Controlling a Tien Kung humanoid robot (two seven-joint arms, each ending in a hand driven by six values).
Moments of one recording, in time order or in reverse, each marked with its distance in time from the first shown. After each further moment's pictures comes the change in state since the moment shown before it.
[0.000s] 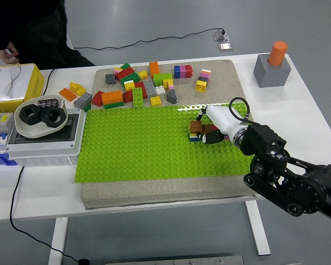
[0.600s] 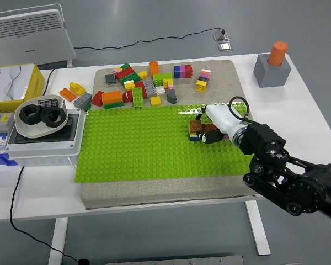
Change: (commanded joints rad) left arm -0.001 0.000 -0.002 0.000 0.000 0.002 -0.003; right arm 0.003 0.001 -0.001 -0.001 0.000 -0.002 0.001
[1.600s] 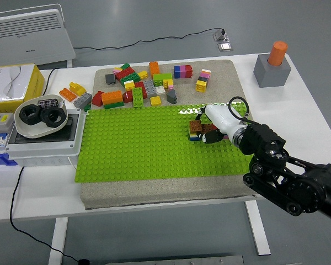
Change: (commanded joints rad) left arm 0.000 0.000 -0.007 0.000 0.005 0.007 -0.004; right arm 0.001 0.001 -0.002 0.000 0.003 0.001 -0.001
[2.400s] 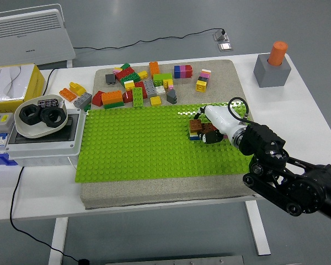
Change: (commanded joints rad) left arm 0.001 0.000 0.003 0.000 0.005 -0.006 -0.002; right arm -0.003 0.000 0.001 0.006 0.007 0.006 0.003
